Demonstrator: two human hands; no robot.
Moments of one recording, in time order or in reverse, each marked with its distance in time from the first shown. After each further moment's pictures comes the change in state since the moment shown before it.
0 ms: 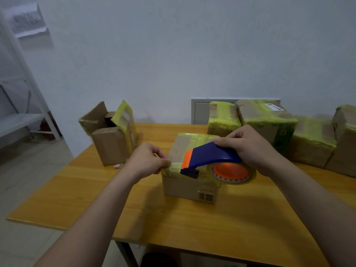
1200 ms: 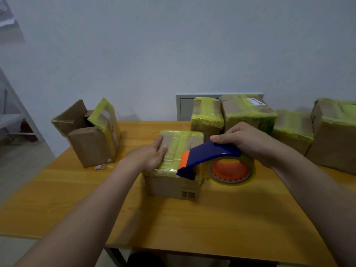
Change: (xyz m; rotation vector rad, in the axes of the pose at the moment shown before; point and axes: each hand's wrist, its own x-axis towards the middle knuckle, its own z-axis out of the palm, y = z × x) left_hand 0.043 0.022 0.043 0.628 -0.173 0.000; right_hand -0.004 0.012 -0.044 0.004 -0.114 0.157
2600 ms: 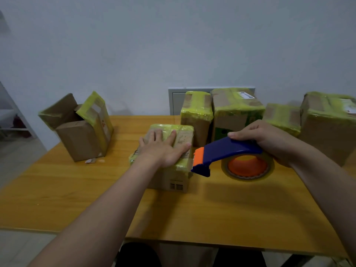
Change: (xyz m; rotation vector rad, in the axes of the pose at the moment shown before) left_hand -0.003 0.068 0.025 0.185 0.001 0.006; right_hand -0.029 0.039 -0.044 0.078 -0.009 0.009
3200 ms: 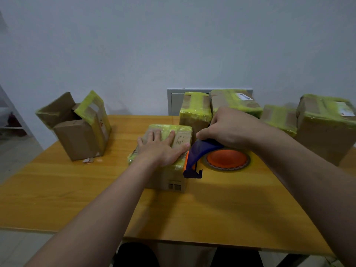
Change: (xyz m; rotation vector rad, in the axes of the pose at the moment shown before) left_hand -0.001 0.000 0.000 0.015 0.005 0.013; right_hand 0.016 -0.070 0.038 -0.571 0.051 0.008
